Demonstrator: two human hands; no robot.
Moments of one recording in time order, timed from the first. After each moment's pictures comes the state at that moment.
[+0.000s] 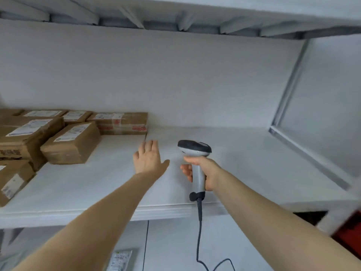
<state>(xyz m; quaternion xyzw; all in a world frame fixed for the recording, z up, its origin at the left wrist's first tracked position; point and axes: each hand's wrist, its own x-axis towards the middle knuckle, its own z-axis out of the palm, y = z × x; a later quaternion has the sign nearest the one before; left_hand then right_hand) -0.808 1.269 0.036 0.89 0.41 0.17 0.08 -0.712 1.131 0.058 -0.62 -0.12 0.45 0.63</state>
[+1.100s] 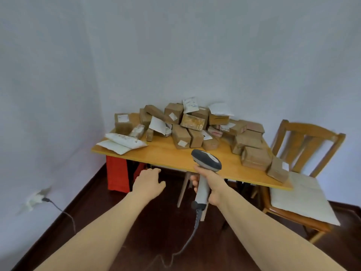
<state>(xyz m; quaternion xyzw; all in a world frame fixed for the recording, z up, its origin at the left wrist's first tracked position) -0.336 0.424 -0.049 0.94 -0.28 -0.08 0.19 -0.457 0.270 -0.007 -0.51 0.36 -0.07 0.78</state>
